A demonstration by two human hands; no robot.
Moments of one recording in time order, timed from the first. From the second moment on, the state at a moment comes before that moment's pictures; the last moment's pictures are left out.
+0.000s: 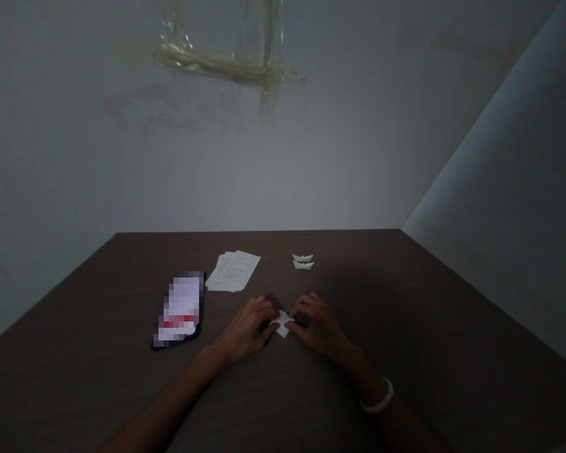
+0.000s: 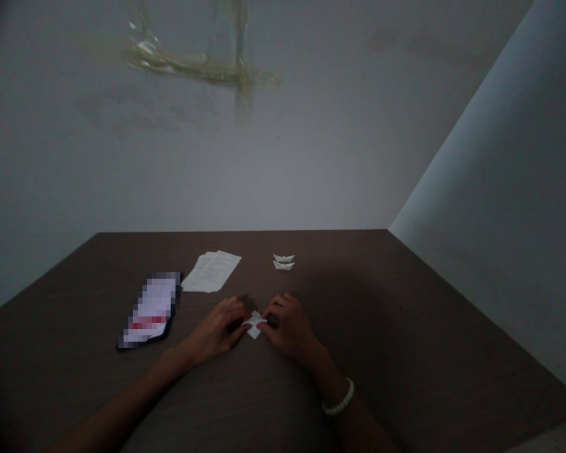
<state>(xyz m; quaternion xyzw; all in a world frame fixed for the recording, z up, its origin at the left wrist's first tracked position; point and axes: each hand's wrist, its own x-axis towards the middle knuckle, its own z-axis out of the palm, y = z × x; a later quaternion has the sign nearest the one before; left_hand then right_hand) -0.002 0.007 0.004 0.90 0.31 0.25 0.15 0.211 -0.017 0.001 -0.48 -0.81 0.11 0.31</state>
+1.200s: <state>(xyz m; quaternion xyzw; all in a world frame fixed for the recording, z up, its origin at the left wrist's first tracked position) -0.004 0.001 0.007 0.93 0.26 0.24 0.11 0.218 -0.018 0.005 -0.43 -0.87 0.04 0.25</state>
